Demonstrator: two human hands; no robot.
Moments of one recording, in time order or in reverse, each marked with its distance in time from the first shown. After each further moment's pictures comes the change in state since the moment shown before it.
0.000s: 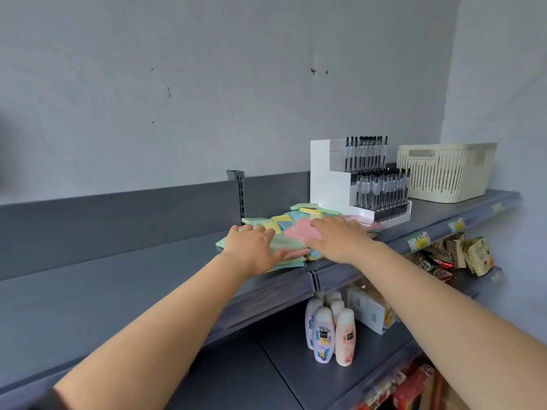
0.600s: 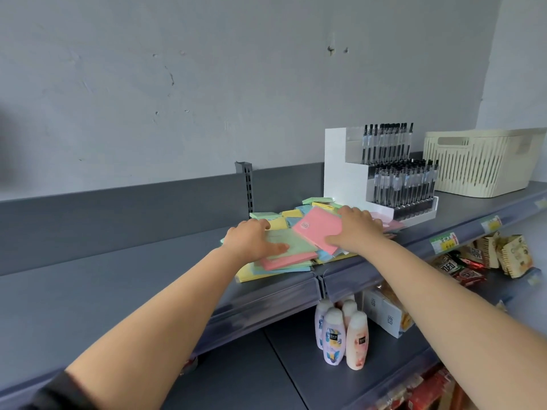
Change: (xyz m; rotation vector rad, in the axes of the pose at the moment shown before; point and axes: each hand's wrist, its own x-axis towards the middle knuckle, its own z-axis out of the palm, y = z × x) left_hand 0.039 -0.014 0.012 -0.393 -0.104 -0.251; right_hand 0.045 0.033 0.018 0.214 0.026 0.246
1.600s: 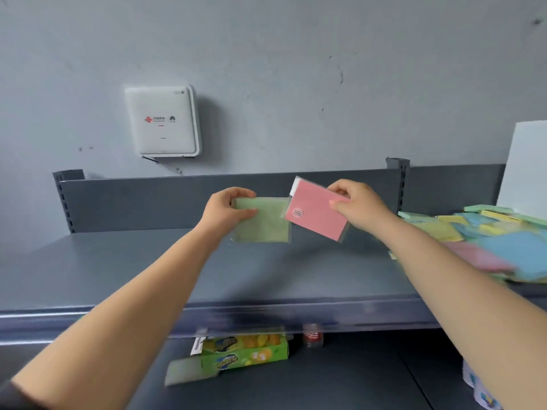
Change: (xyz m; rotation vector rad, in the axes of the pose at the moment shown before) left_hand -0.164 -0.229 -0.119 -0.805 0.585 -0.275; right_hand -0.052 -0.254 0.011 0.765 -0.023 -0.653
